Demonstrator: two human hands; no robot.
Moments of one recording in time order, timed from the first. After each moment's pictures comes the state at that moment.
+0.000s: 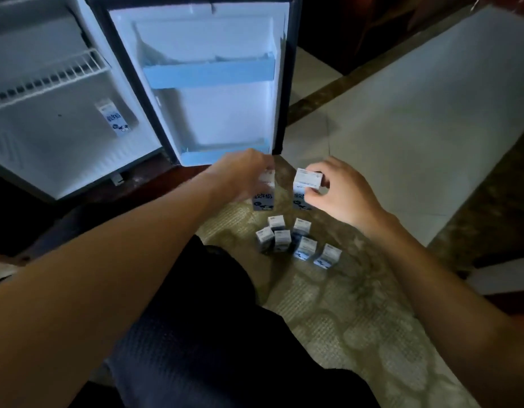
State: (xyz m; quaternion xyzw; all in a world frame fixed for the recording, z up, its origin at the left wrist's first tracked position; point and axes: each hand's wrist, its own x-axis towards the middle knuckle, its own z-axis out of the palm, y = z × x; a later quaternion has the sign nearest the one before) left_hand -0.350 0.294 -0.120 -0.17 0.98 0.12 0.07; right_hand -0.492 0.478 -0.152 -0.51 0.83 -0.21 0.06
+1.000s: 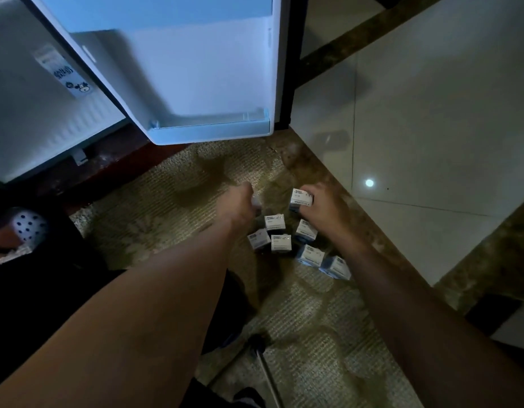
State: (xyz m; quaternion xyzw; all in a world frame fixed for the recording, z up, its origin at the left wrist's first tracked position) left_hand -0.415 0.268 -0.353 -0.45 0.85 0.26 0.09; right_hand -0.568 0.408 -0.362 -0.38 0.87 -0.21 0.25
